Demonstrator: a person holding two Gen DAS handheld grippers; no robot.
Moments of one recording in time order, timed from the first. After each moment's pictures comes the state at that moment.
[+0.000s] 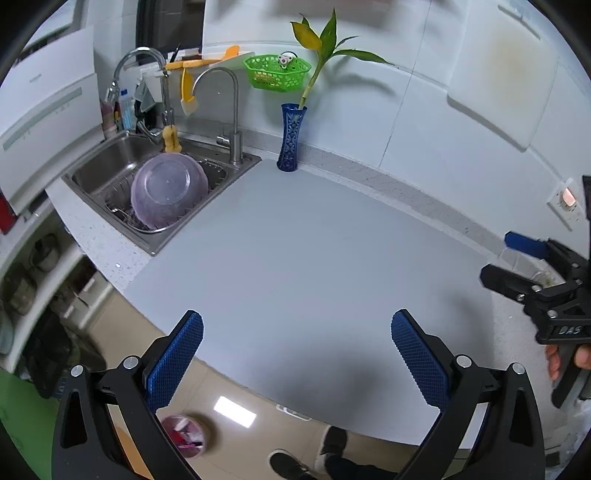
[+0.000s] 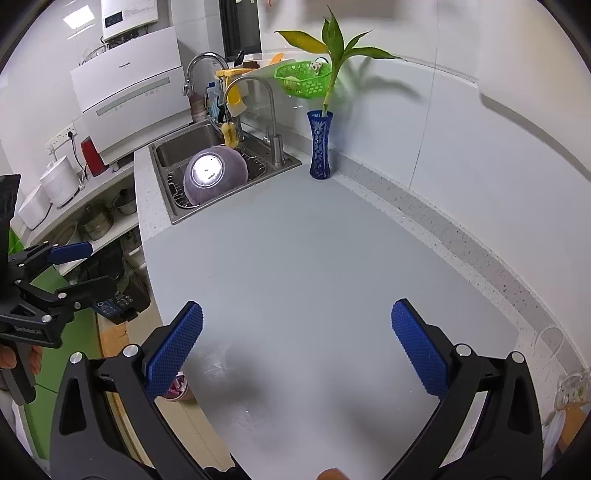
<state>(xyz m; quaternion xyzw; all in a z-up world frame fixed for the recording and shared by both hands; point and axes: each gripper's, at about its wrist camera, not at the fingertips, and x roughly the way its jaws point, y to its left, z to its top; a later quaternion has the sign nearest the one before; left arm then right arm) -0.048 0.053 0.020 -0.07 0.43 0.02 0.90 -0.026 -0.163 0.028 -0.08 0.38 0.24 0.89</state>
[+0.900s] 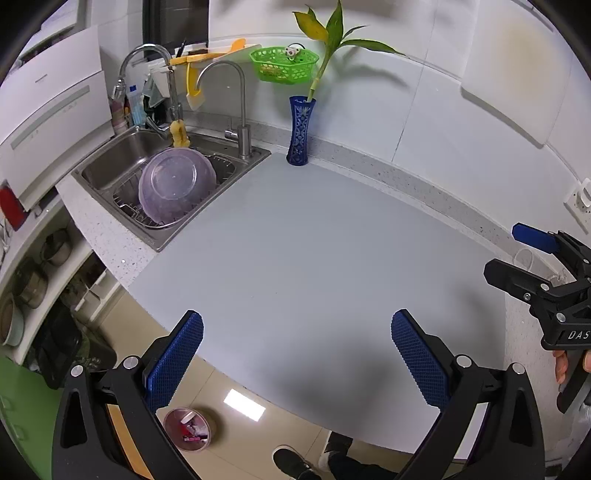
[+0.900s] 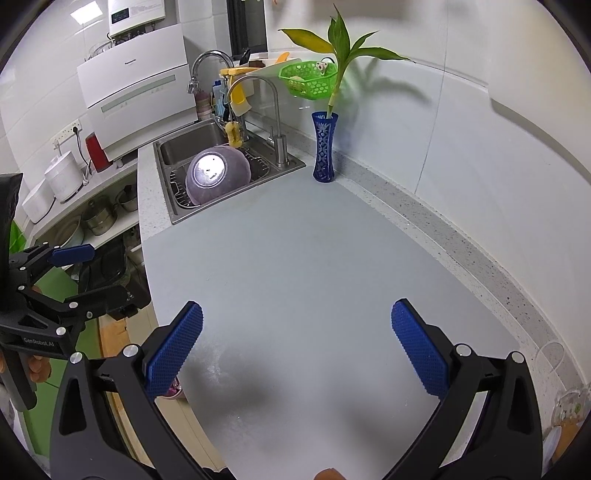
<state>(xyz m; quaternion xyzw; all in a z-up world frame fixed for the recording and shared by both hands) -0.034 0.045 0.016 -0.07 0.44 0.04 0.89 -0.017 -0.161 0.028 -0.09 0.38 0.25 0.89</state>
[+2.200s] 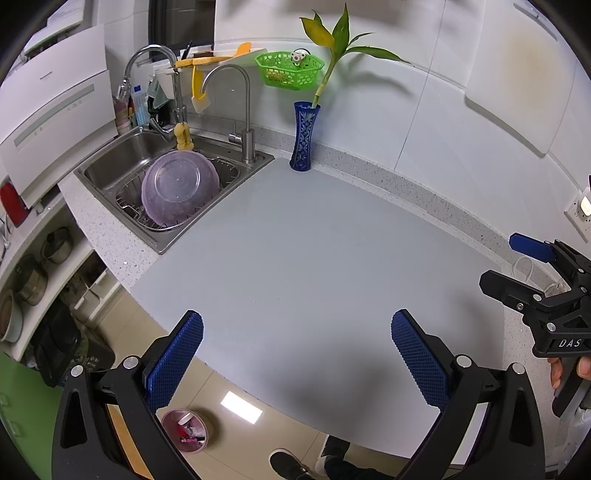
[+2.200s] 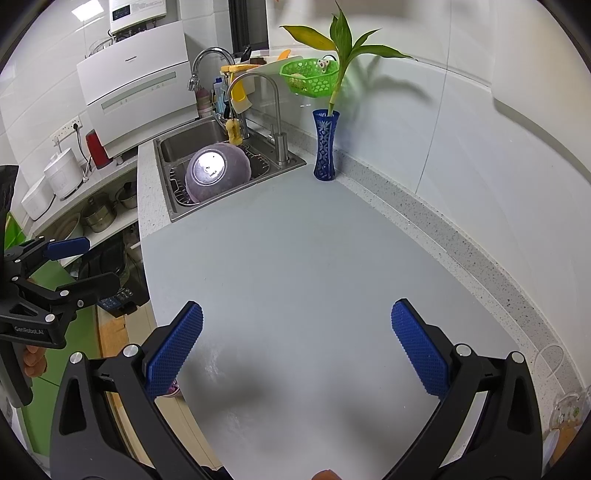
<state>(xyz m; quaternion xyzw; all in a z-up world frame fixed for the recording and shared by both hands) -0.031 0.048 0.020 -0.08 0.43 0.05 0.90 -0.006 -0.159 0.024 -0.09 0.38 0.26 0.88</state>
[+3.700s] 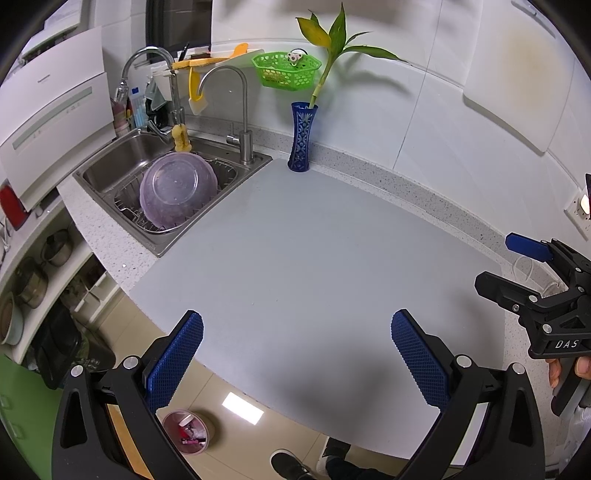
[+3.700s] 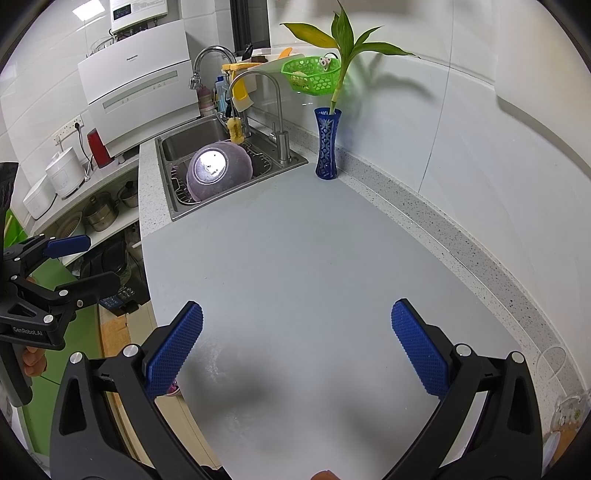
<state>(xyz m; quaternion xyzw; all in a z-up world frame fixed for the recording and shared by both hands) -0.028 0.043 0.019 -0.08 0.43 0.05 0.90 -0.005 -0.158 0.021 -0.10 0.38 0.26 0.88</state>
